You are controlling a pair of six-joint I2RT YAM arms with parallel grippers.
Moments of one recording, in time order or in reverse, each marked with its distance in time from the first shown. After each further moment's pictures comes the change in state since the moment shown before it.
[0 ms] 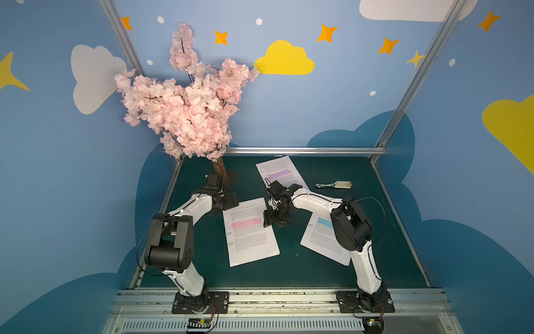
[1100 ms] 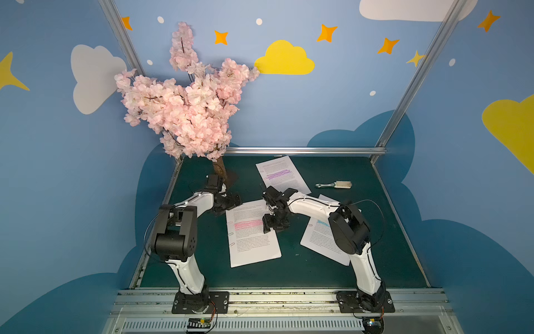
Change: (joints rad) left arm 0.026 0.087 0.026 0.044 0.242 -0.051; right arm 0.066 -0.007 -0.020 -0.019 0.037 0.020
